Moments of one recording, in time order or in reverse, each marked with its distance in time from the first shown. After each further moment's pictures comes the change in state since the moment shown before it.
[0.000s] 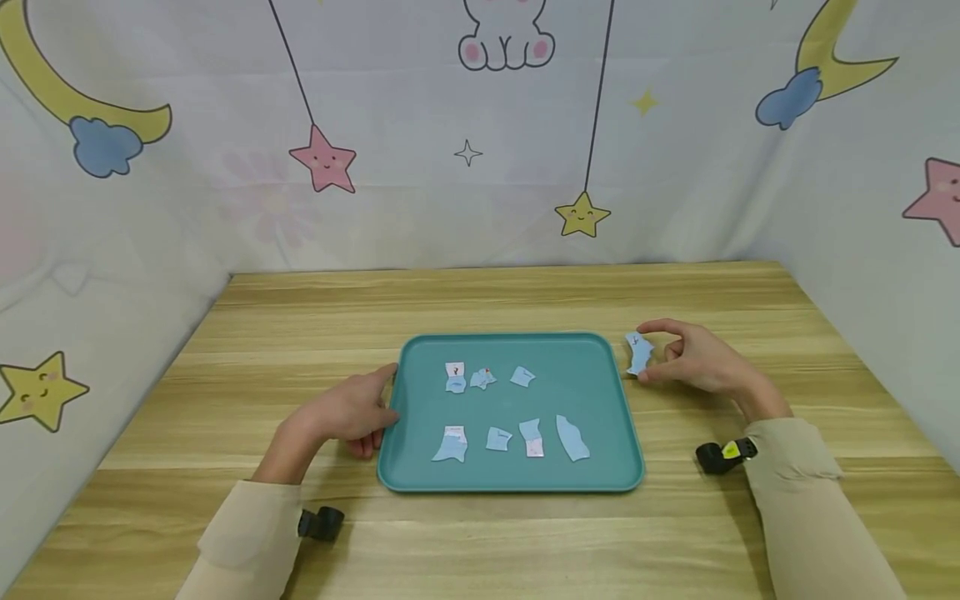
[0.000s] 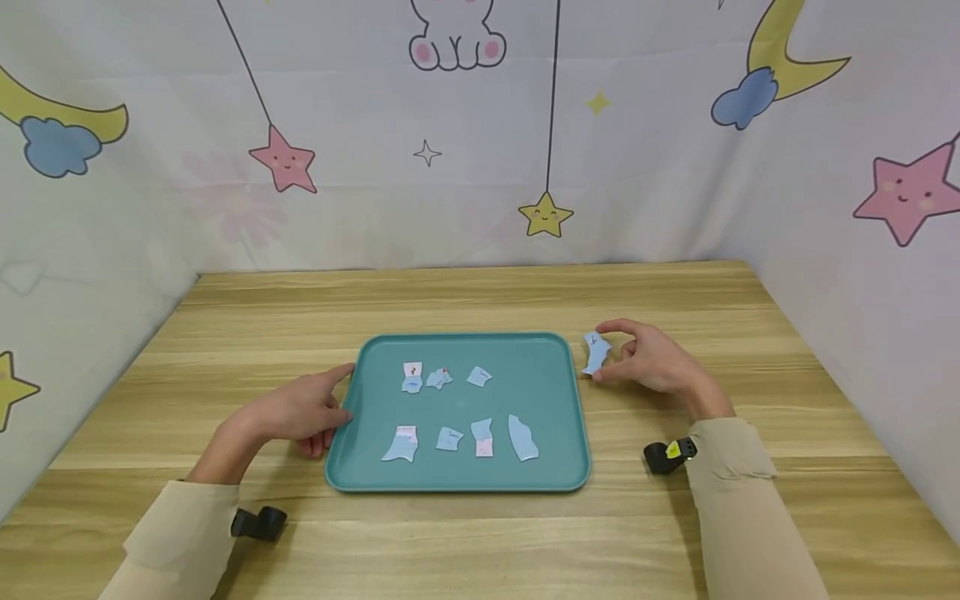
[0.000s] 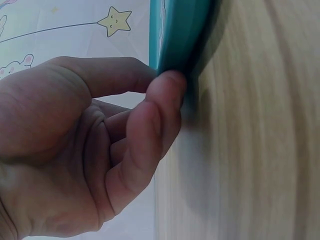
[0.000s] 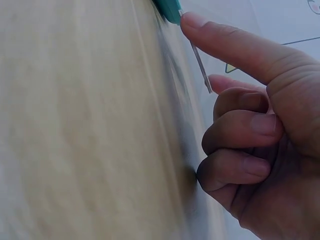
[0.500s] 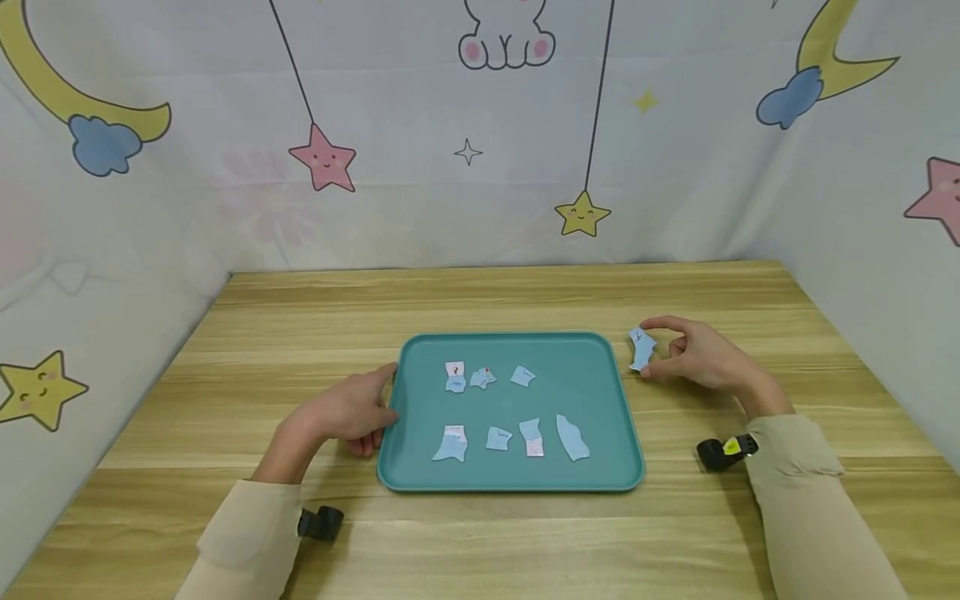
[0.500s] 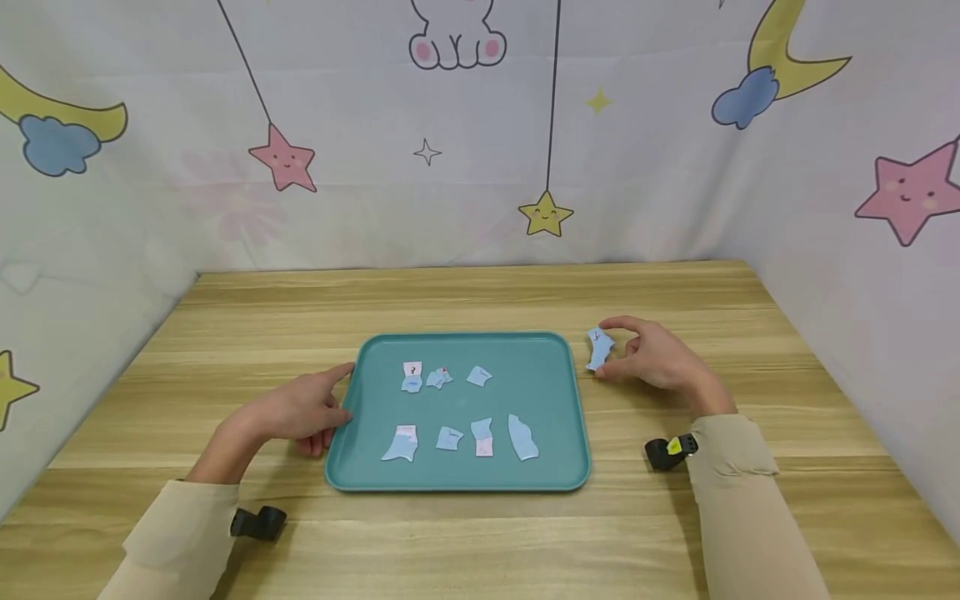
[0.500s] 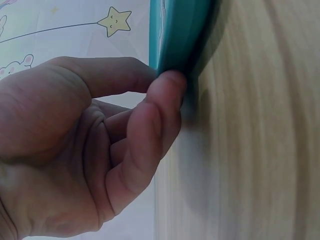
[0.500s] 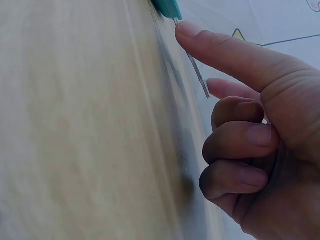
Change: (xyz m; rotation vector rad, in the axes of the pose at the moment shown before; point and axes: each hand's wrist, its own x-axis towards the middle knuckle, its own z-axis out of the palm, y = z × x) left_hand 0.001 -0.001 0.000 0.006 0.004 0.013; right_hand 0.002 0.003 -0.005 -0.061 0.021 -0.012
